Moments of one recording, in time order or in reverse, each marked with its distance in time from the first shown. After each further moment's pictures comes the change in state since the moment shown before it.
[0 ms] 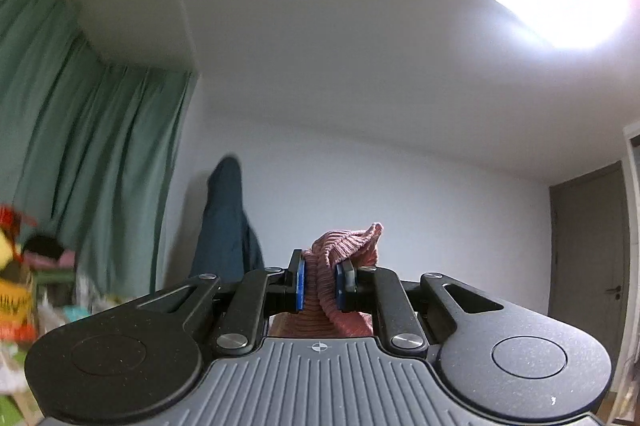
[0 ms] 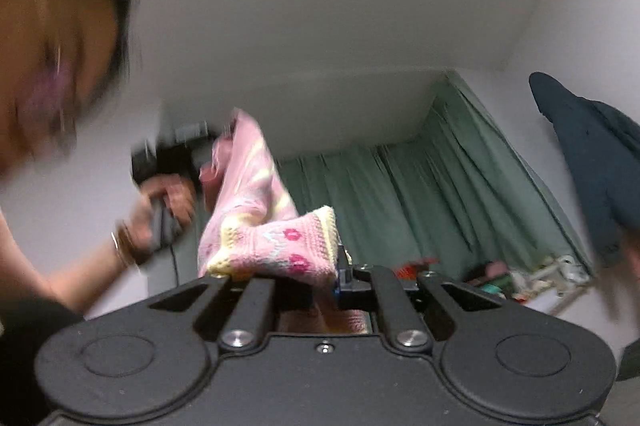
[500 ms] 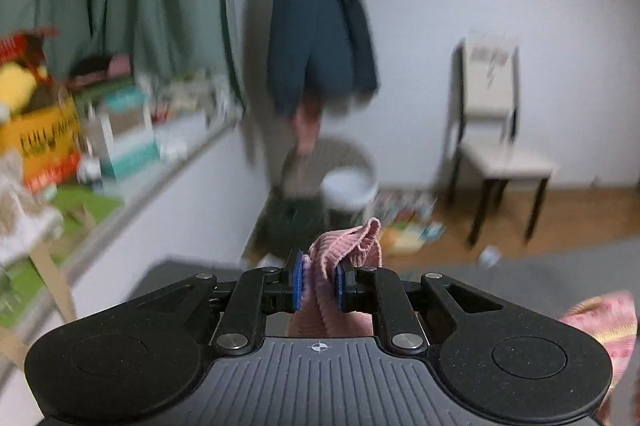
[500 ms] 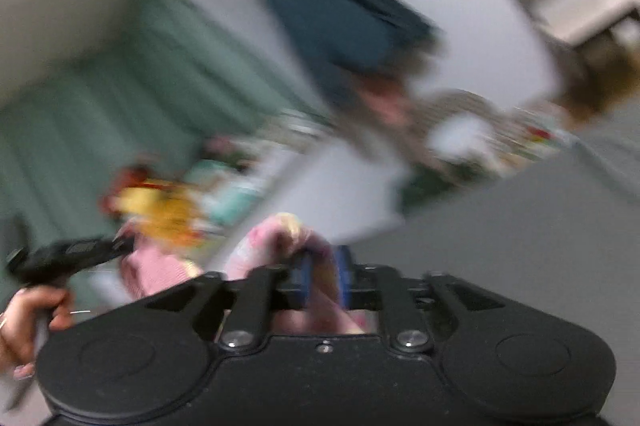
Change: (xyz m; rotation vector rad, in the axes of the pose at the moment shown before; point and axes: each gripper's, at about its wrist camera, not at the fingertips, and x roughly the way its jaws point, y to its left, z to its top) left arm 0.215 0.138 -0.346 0.137 0.794 0.301; right arm -0.006 -0.211 -0.093 0.302 0.357 -0.906
